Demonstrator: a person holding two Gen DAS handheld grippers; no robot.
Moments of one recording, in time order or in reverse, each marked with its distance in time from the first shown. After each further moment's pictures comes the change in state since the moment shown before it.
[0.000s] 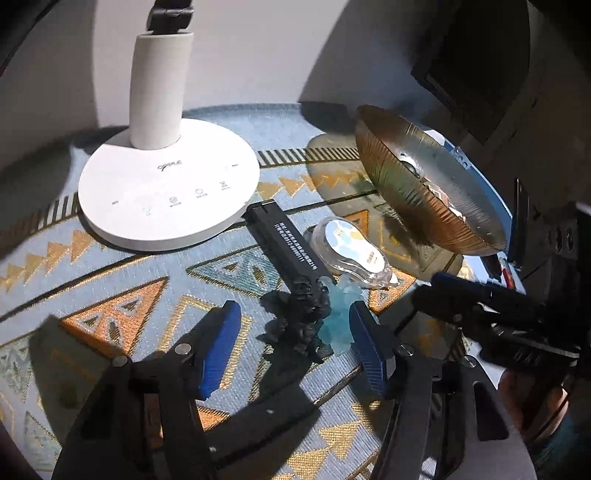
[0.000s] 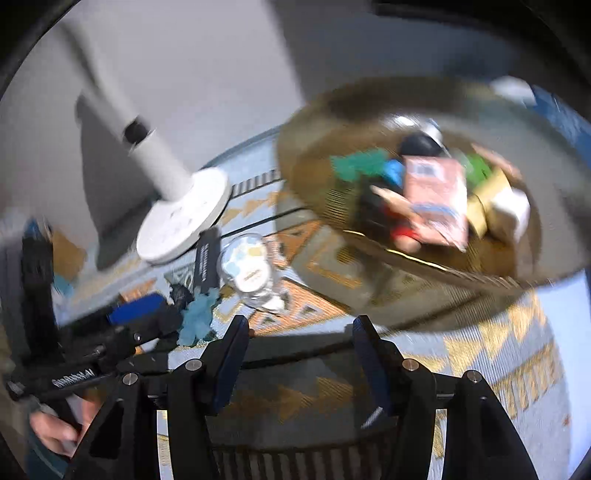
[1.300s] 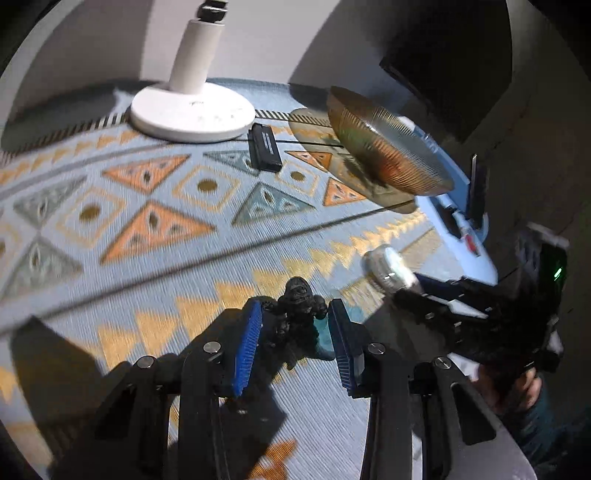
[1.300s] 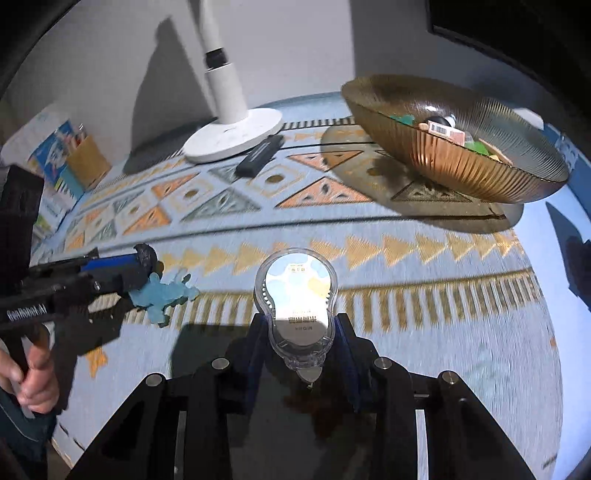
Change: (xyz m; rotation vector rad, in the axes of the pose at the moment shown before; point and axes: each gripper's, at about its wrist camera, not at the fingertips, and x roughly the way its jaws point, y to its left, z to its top) left arm -0.072 -0.006 -0.092 -0.100 0.005 -0.109; right arm -0.043 0.016 -0.099 -0.189 0.038 -0.010
